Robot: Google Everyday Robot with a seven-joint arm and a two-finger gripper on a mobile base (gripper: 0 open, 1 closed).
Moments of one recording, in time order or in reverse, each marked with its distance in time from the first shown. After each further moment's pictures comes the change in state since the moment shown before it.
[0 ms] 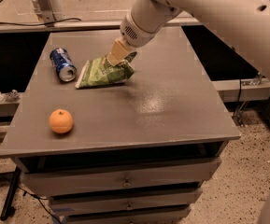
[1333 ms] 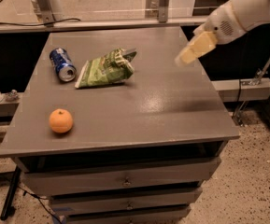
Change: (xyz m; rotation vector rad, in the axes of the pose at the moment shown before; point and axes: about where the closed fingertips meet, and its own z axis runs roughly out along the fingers) arm 0.119 -0.092 -0.103 -0.148 -0.158 -0.029
